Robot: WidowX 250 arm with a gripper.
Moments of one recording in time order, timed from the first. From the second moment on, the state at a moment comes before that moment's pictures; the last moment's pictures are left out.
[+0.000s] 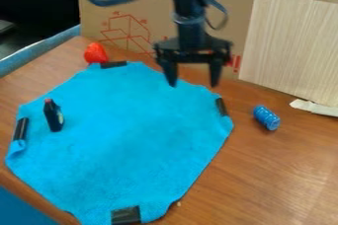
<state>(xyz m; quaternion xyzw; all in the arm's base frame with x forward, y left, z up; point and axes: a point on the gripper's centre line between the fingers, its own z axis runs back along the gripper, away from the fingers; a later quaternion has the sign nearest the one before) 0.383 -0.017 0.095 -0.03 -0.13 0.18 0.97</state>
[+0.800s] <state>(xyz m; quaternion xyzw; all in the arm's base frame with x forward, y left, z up) 0.437 -0.038 0.072 0.02 -0.15 0.25 0.96</state>
